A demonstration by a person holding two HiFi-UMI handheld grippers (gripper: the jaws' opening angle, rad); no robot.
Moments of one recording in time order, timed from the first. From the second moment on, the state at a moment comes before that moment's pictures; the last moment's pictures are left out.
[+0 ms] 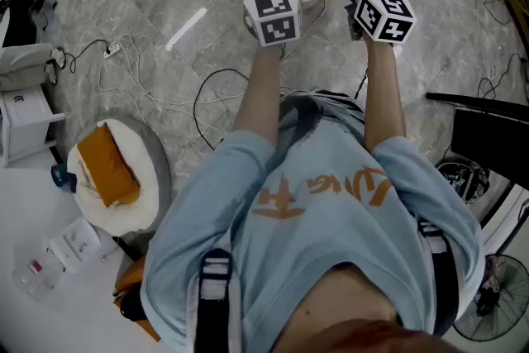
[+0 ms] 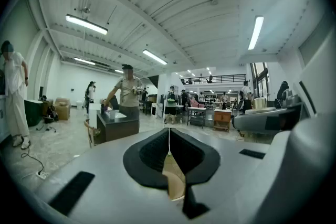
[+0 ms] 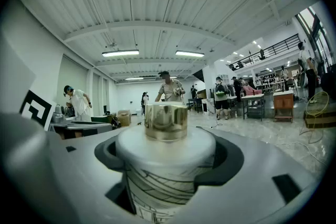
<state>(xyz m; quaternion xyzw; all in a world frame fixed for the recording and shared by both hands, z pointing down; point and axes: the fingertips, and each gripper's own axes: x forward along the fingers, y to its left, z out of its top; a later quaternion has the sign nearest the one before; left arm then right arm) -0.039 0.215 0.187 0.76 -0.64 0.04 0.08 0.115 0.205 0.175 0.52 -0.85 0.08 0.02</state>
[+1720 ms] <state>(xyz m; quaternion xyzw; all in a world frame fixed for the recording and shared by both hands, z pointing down) -0.143 0.141 0.228 0.72 -0.68 0.02 0.14 0.056 0.117 0.207 0.51 -0.85 0.09 0.07</state>
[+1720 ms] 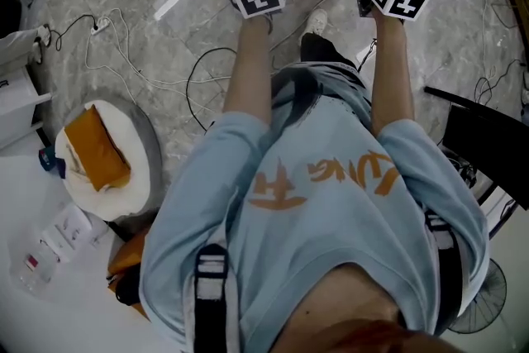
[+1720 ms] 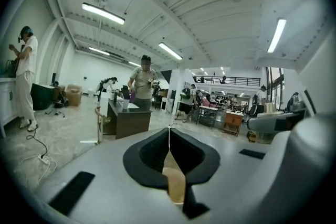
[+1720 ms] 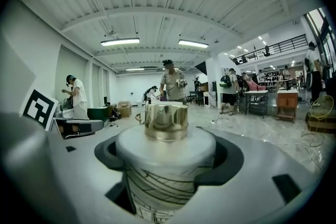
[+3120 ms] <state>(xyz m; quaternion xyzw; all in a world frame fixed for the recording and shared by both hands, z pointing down) 0.007 -0.174 0.316 0.72 -0.64 0.17 0.18 0.167 -0.208 0.339 0.47 -0.84 0.26 0.07</state>
